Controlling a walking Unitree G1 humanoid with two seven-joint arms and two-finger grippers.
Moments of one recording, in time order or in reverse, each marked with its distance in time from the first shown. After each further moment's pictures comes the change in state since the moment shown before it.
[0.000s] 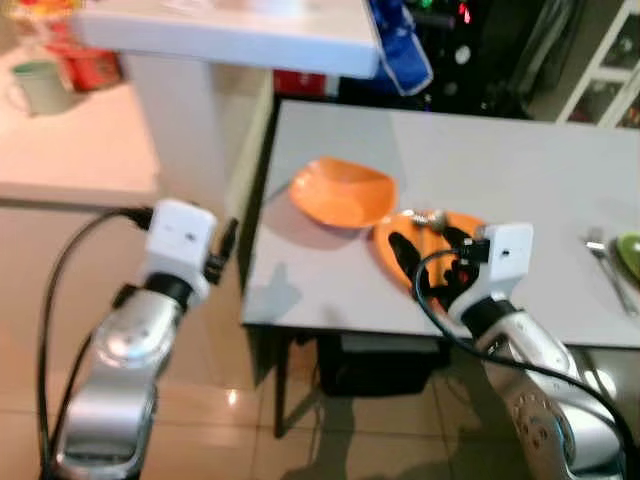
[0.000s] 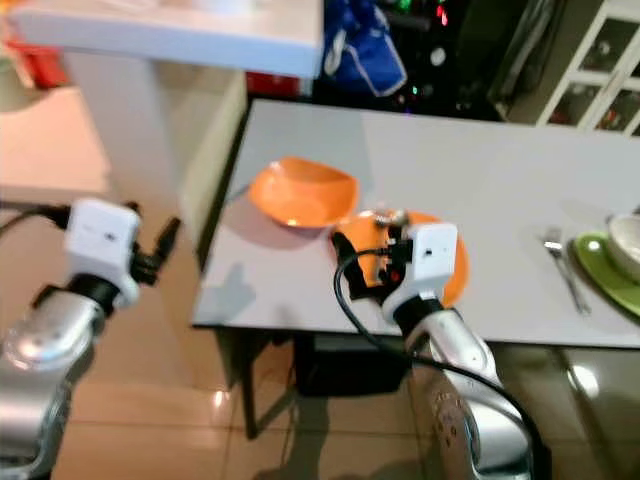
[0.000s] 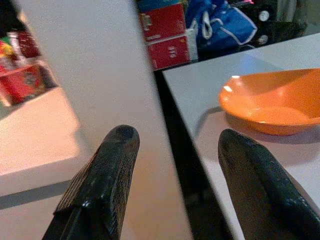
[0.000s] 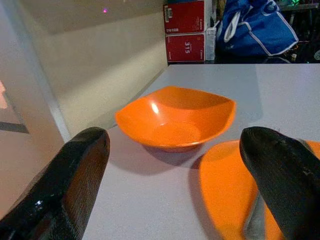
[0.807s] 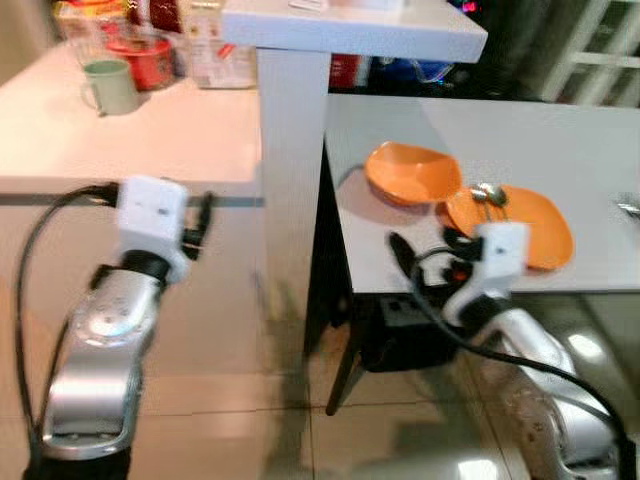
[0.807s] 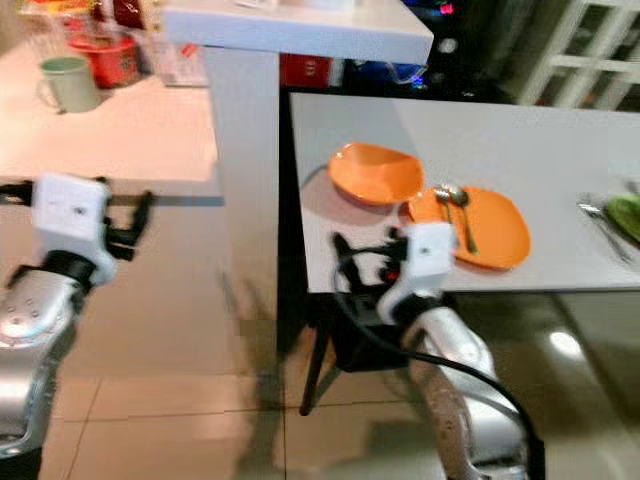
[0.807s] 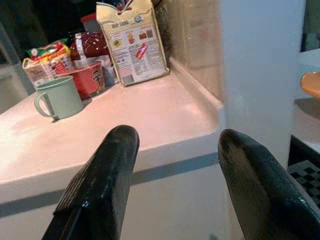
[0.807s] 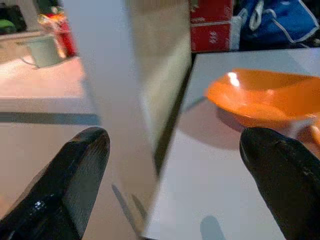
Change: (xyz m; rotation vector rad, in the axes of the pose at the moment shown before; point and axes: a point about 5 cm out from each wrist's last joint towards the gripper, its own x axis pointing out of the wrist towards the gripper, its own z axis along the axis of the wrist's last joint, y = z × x) left arm 0.008 0.025 0.008 -0.007 -0.033 0.101; right arm 0.007 0.004 -0.001 0.008 0.010 0.029
